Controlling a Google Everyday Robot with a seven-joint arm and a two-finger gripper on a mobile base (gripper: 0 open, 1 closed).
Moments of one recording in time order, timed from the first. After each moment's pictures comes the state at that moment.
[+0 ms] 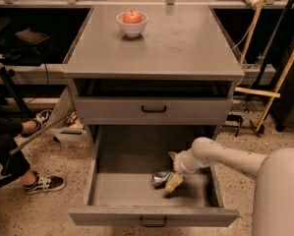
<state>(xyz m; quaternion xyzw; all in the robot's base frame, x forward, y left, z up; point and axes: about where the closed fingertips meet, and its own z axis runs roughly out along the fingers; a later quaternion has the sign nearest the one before) 0.607 -0.108 0.362 -0.62 0.73 0.15 0.24</state>
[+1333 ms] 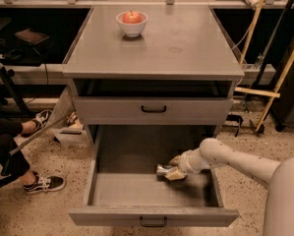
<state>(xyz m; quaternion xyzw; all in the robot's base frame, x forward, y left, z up) 0.613 -0.122 0.372 -0.58 0.75 0.17 0.26</state>
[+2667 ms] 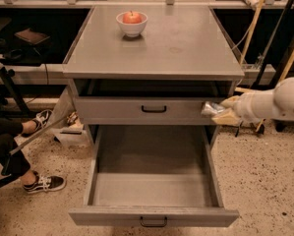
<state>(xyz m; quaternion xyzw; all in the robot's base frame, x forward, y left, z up) 0.665 -0.283 0.687 -0.48 0.79 0.03 0.39</state>
